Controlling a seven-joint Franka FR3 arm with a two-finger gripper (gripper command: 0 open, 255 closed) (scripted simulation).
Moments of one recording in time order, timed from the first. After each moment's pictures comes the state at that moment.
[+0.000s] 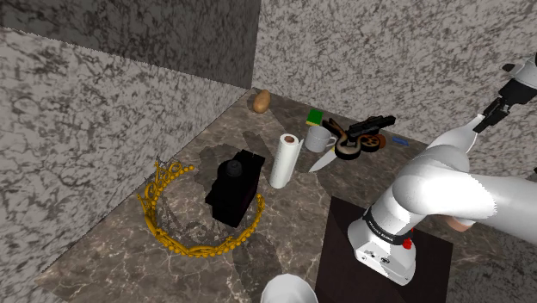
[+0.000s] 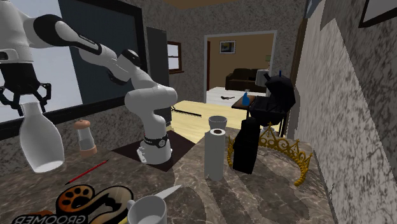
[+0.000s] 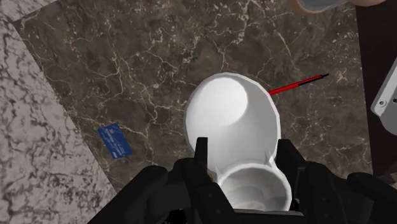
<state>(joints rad) -0.19 -1.26 -1.01 -2.19 -0.91 1.37 -0.97</state>
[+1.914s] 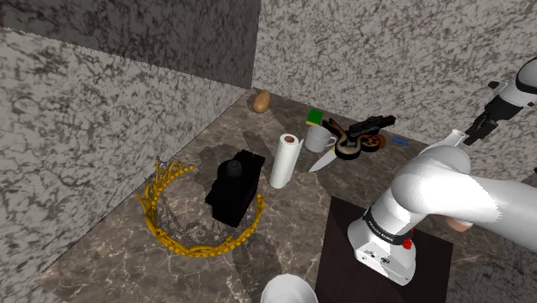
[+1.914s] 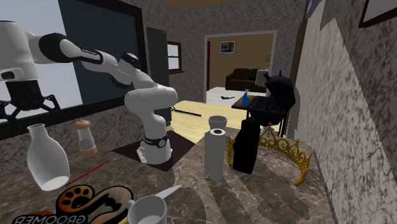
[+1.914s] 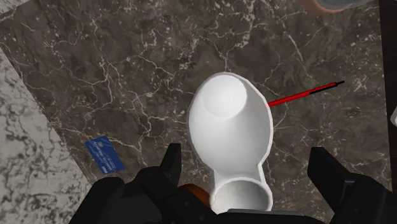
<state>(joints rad) -0.22 -1.31 -1.10 -2.29 -1.00 1.45 -0.96</state>
